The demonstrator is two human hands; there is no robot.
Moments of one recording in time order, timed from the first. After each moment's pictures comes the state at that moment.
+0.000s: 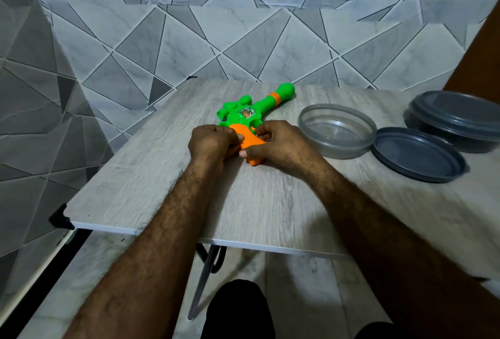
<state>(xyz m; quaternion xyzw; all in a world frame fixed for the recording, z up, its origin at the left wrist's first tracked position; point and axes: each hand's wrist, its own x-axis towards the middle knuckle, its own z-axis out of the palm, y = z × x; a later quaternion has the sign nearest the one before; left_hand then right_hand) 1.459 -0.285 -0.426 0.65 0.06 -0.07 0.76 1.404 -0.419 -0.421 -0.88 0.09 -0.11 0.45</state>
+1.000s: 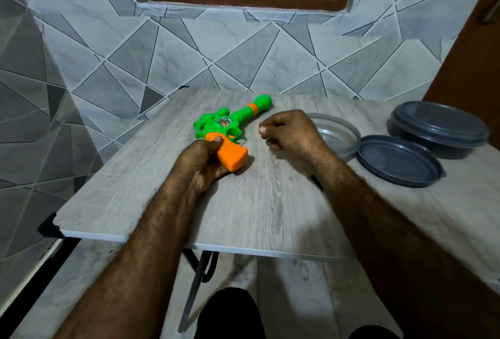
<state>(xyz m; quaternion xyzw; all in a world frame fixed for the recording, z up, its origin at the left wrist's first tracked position) 1.451 -0.272 -0.423 0.51 0.06 -0.24 0.83 1.386 -0.436 -0.381 -0.84 0.14 -0.17 0.49</state>
